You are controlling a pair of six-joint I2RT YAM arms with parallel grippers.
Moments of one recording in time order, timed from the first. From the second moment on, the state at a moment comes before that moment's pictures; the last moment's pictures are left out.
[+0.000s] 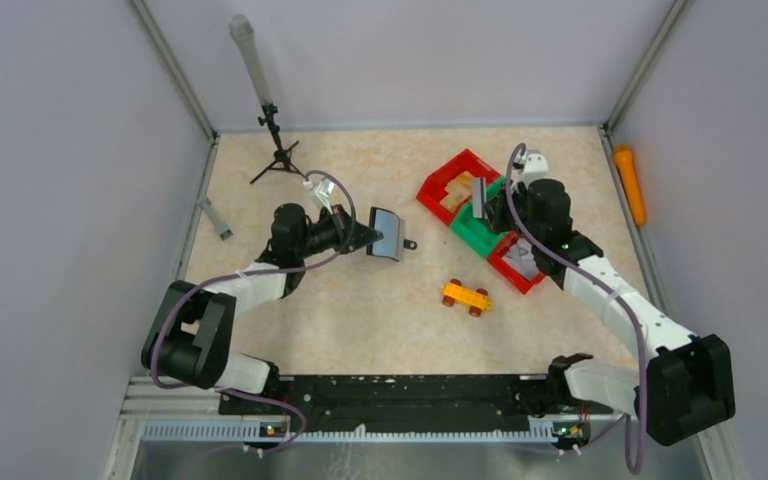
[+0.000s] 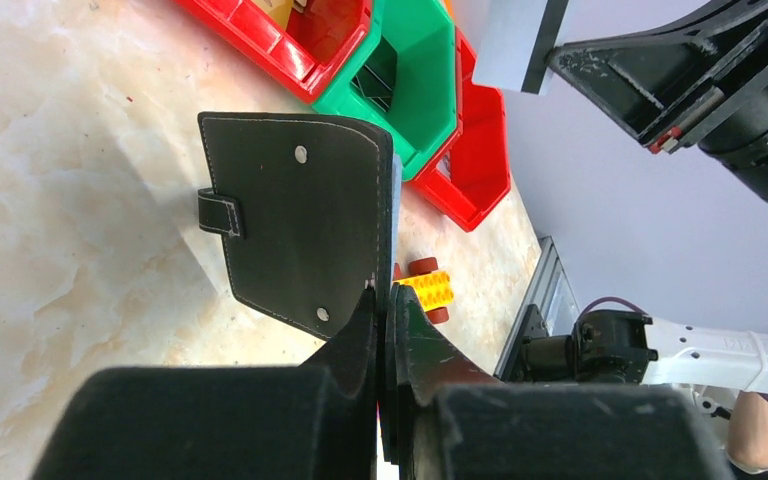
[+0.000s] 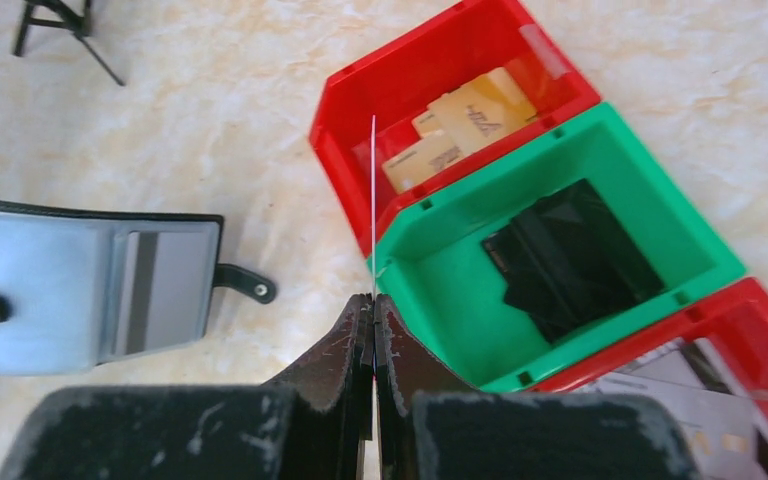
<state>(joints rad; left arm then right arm) -0.31 1.42 0.58 0.65 0.70 -0.80 0.35 1.14 0.77 0.02 -0.05 0.28</state>
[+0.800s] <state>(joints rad) -0.32 1.42 0.58 0.64 0.69 -0.79 0.38 1.16 1.01 -0.47 0.36 -0.03</state>
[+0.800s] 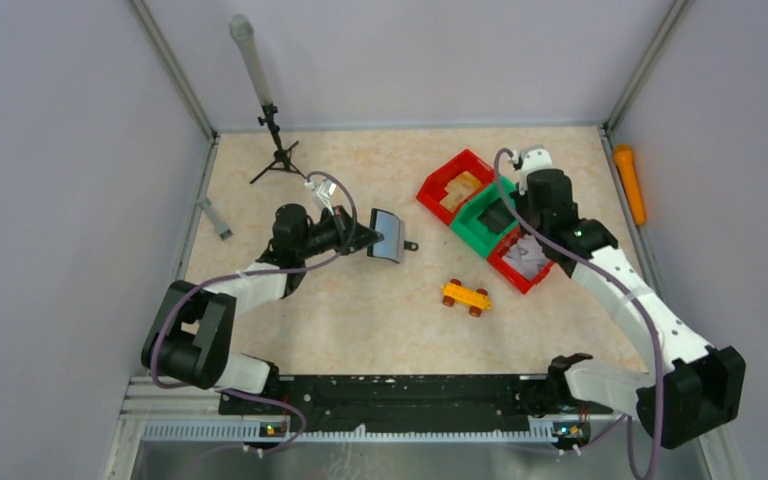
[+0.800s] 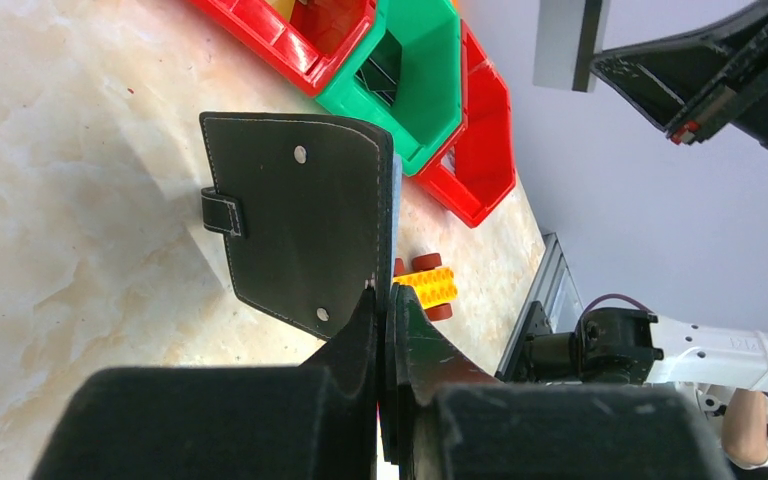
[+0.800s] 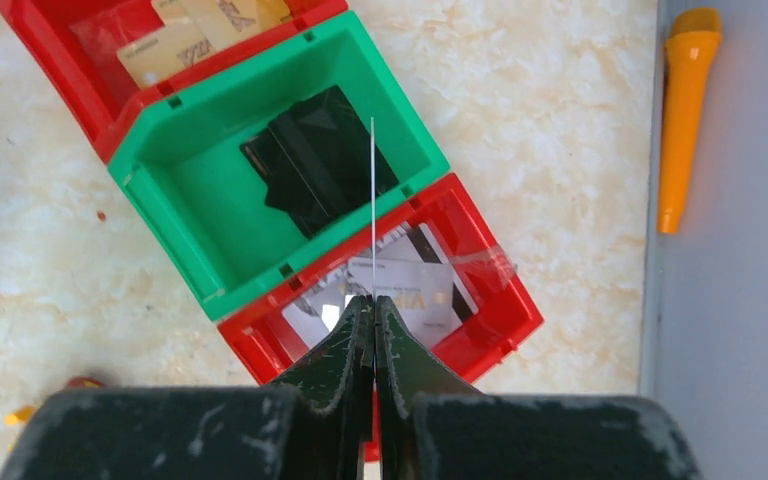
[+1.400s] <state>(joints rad) -0.32 1.42 0.58 0.63 0.69 -0.78 0.39 1.14 0.88 -0.58 0.49 -0.42</state>
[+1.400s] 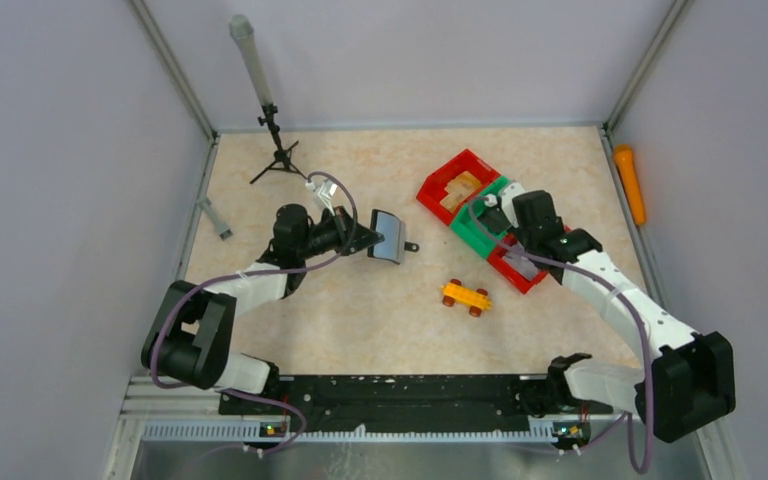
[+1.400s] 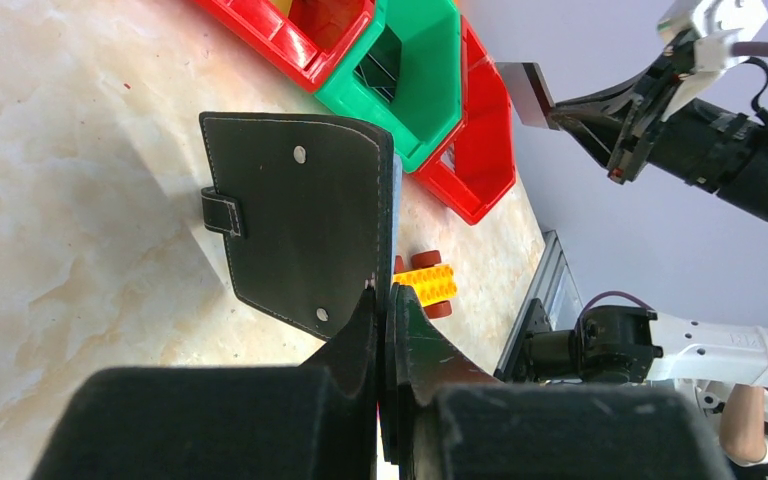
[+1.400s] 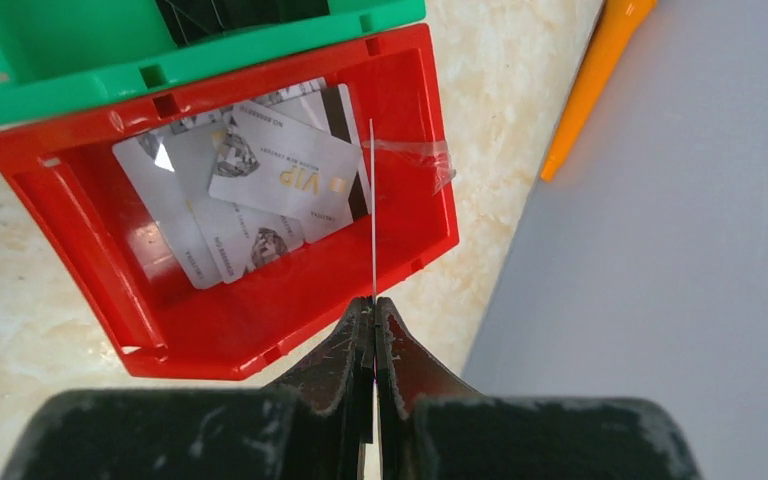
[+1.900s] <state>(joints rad) -0.32 1.42 0.58 0.63 0.69 -0.78 0.42 1.24 0.72 -0.32 0.56 -0.62</state>
